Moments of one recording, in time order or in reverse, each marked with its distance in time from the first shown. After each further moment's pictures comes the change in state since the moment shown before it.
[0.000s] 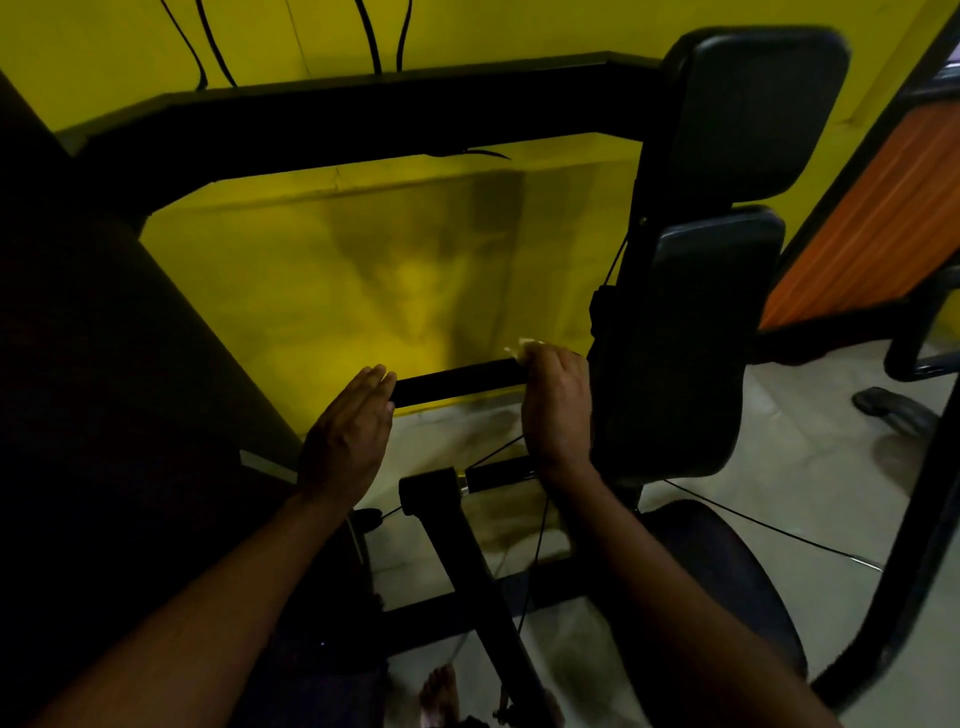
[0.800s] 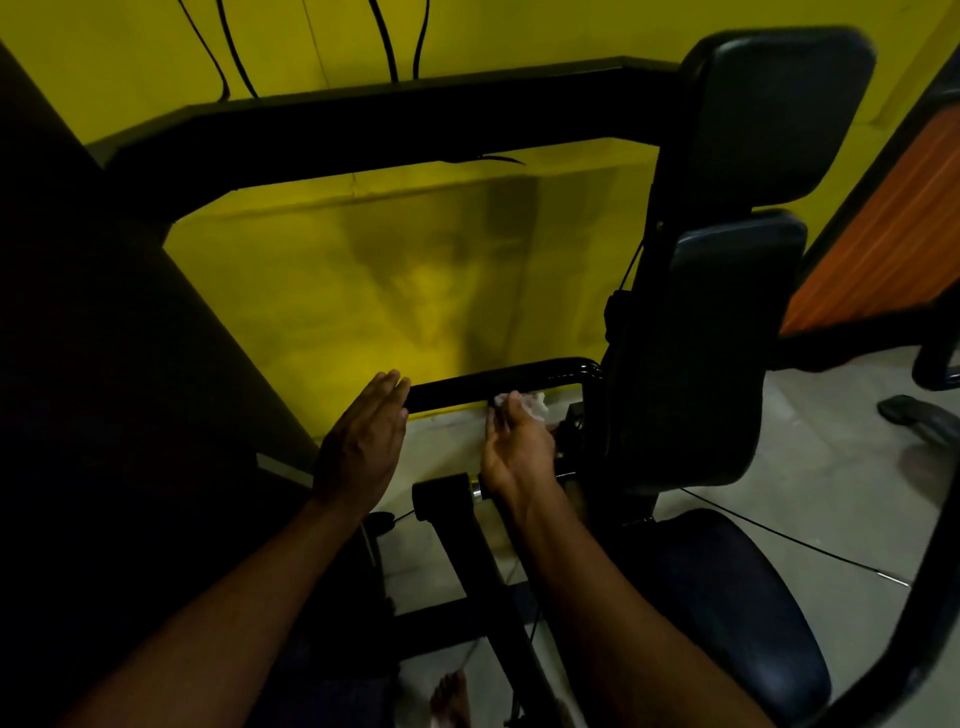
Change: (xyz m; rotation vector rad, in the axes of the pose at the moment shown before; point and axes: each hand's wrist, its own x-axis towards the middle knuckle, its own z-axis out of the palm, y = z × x) left_hand -0.002 0.000 0.001 -0.010 -0.073 -0.060; right_hand -0.009 -0.039 0.038 1.829 0.356 1.369
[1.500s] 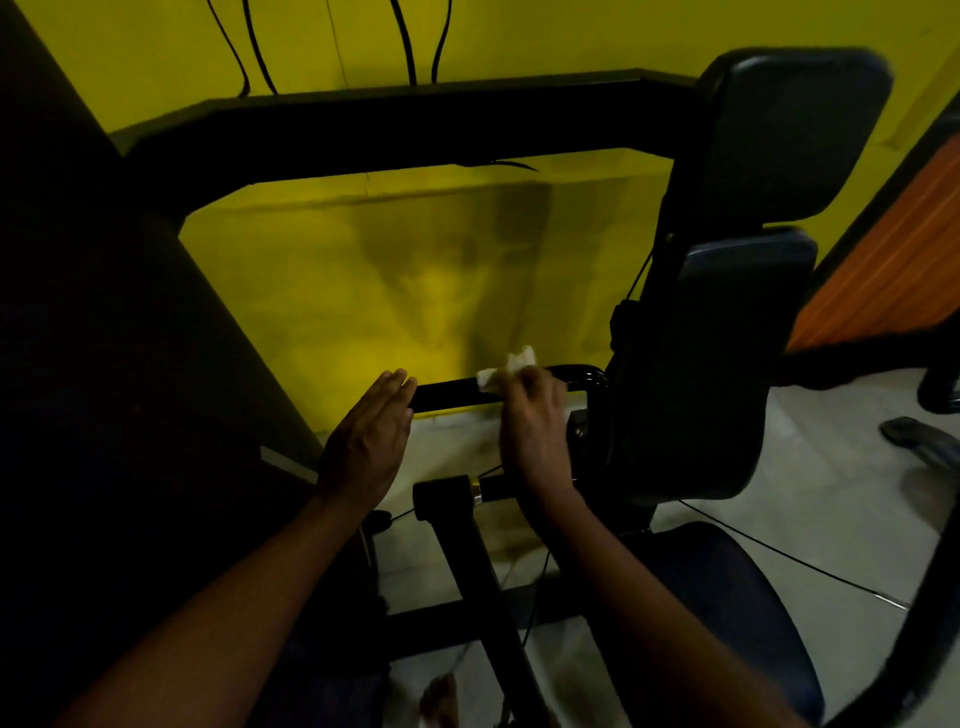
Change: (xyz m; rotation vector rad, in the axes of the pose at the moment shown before) left_hand 0.000 0.000 0.003 0.017 0.005 0.001; right_hand -0.004 -0.032 -0.013 -2.025 -0.457 -1.398
